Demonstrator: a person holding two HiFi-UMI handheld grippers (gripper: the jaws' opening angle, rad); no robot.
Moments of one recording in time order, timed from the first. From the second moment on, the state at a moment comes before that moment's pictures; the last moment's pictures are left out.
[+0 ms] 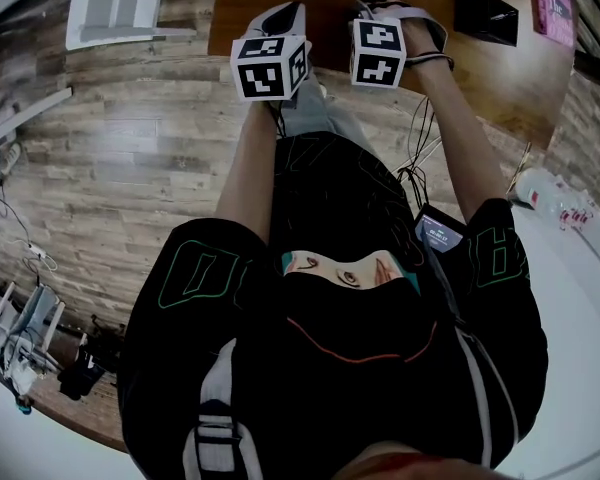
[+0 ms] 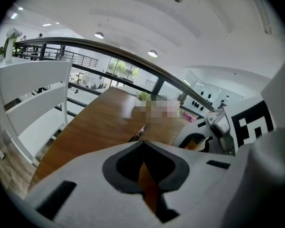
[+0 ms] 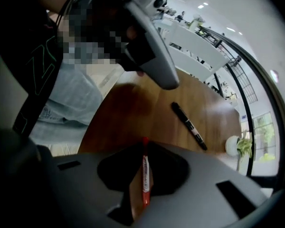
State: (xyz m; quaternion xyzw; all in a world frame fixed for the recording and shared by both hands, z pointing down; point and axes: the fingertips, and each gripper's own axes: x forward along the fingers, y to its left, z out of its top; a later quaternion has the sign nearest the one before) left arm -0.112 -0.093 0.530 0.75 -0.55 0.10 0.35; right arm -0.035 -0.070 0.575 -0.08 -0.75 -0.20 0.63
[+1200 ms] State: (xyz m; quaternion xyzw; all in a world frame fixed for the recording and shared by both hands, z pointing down) left arm 0.023 -0.121 0.471 0.85 -0.42 0.15 0.27; right arm 0.097 -0.114 0.465 0.36 -0.86 0.07 0.37
